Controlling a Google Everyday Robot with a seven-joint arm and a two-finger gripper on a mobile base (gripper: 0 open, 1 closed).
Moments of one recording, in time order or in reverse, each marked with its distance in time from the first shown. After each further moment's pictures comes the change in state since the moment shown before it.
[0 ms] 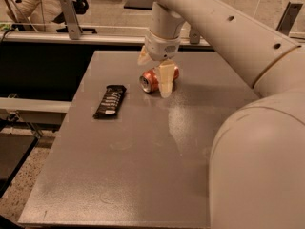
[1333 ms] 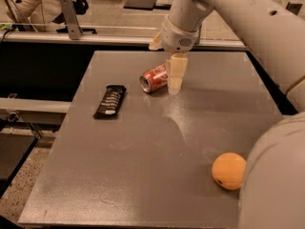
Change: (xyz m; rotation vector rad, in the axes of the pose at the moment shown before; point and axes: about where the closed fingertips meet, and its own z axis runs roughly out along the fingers) arm 0.009 0.016 -0.039 0.100 -0.107 0.169
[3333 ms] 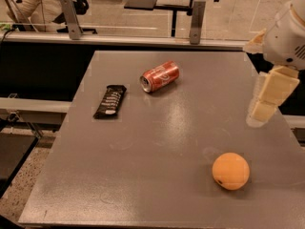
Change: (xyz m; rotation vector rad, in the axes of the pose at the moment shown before) arm 0.068 0.195 -0.151 0.170 0.140 0.480
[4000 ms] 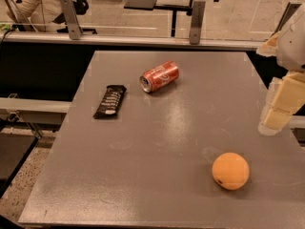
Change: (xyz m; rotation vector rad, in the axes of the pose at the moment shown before) arm 0.015 0.015 -0.012 0.027 0.051 0.033
